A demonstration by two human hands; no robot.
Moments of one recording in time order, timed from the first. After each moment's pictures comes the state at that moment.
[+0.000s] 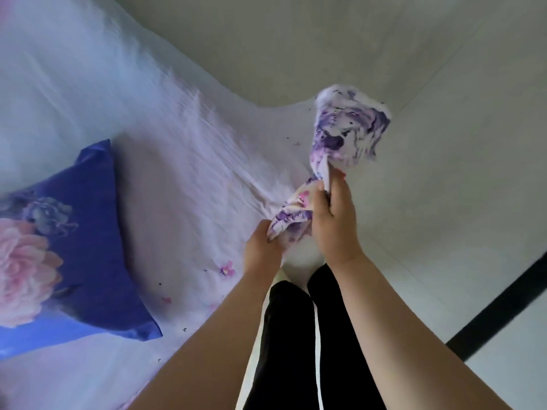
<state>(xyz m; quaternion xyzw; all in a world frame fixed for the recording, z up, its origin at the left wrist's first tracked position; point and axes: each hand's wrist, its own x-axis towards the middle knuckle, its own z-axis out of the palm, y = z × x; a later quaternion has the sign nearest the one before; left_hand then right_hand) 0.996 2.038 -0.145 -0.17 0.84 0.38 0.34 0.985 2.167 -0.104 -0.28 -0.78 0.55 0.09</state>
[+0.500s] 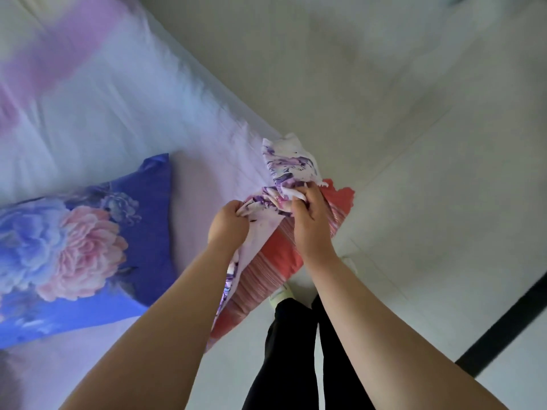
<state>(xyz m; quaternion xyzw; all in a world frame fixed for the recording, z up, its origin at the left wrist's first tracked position) 0.916 1.935 -0.053 -0.12 0.91 0.29 0.28 0.969 2.074 -0.021 -0.25 -0.69 0.68 0.03</state>
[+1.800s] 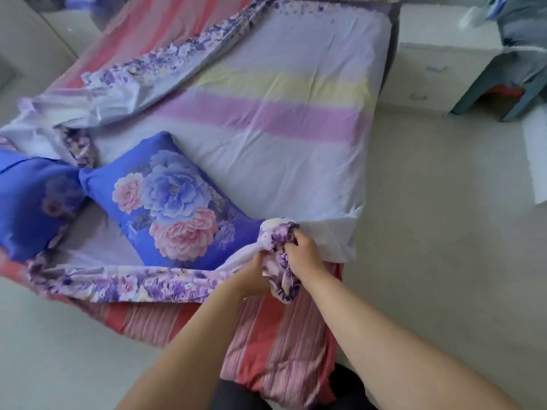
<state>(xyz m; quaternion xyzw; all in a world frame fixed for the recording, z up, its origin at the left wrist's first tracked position) 0.807 1.897 0.128 -0.37 0.78 0.42 0.28 0.705 1.978 0.116 0.14 -0.80 0.46 -0.37</state>
